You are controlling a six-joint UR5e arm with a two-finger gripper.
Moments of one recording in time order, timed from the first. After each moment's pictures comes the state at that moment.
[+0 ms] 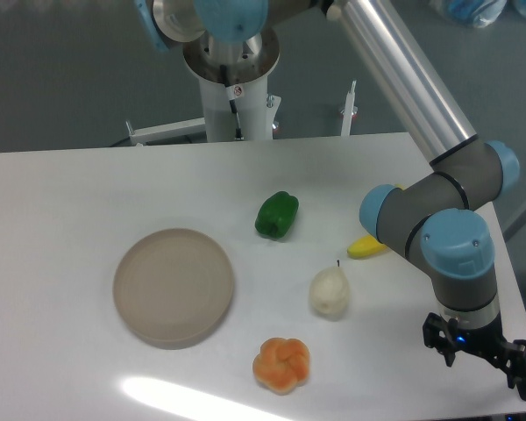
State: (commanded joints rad) arm 2.38 -2.40 -1.04 -0.76 1.69 1.16
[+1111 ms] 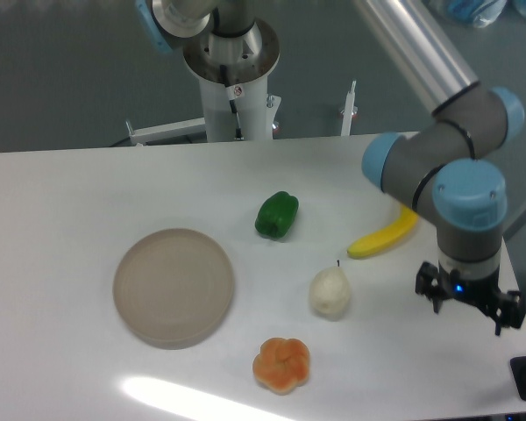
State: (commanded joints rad) arm 2.47 -2.14 -1.26 -1.09 1.60 1.22
